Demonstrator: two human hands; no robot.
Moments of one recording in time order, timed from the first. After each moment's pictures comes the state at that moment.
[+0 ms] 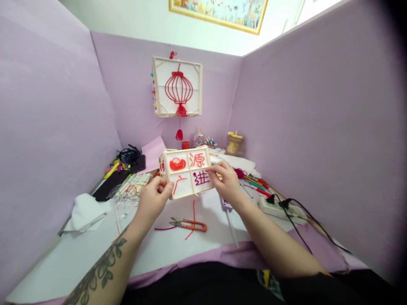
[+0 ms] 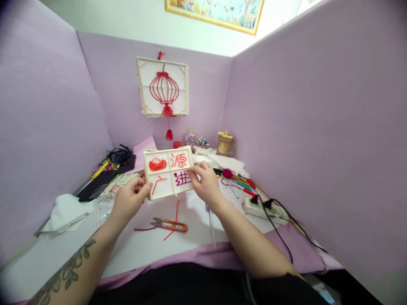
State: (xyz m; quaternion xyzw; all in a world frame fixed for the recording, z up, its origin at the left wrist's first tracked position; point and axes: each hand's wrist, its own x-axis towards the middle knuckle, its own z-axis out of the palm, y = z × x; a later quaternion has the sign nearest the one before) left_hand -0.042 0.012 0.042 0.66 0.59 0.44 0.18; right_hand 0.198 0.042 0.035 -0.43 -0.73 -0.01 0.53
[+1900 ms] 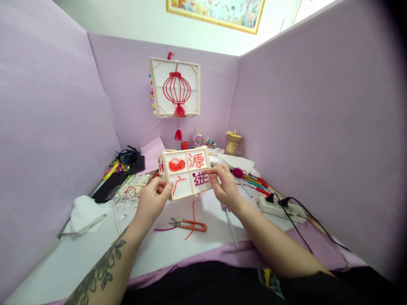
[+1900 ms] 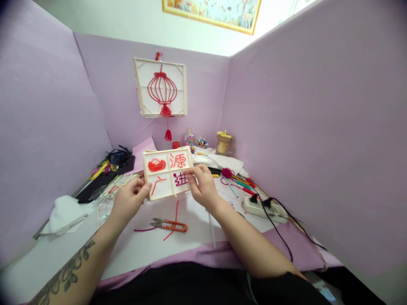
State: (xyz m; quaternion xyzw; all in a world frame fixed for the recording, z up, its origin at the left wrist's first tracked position) left_hand -0.041 0.010 0.044 0.66 0.58 0.44 0.17; right_hand 0.196 0.030 0.033 -0.35 -0.76 -0.02 0.55
